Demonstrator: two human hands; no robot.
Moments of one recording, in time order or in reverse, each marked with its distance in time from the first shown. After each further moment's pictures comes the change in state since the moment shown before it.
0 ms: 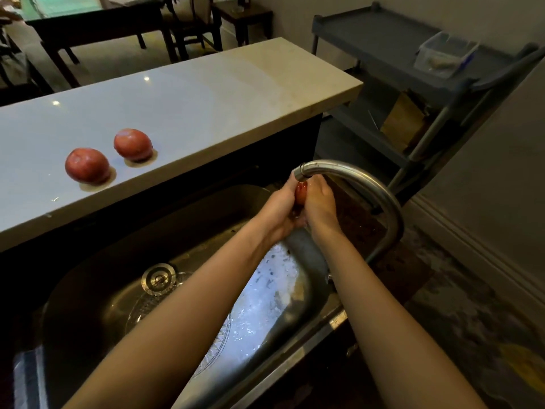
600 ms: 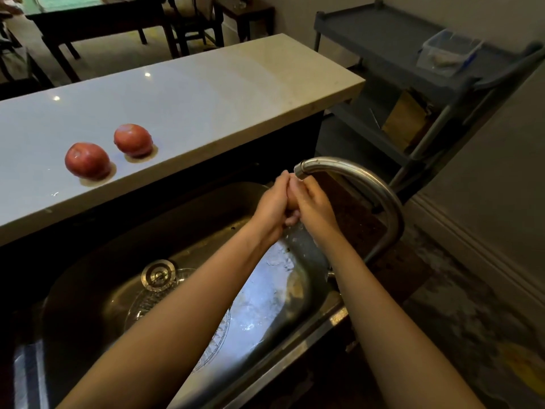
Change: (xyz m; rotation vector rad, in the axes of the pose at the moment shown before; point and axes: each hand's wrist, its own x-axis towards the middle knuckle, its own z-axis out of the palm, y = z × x) left_hand -0.004 -0.004 -0.009 -0.026 0.014 0.115; right_hand -0.013 0.013 -0.009 -0.129 -0.250 -0.192
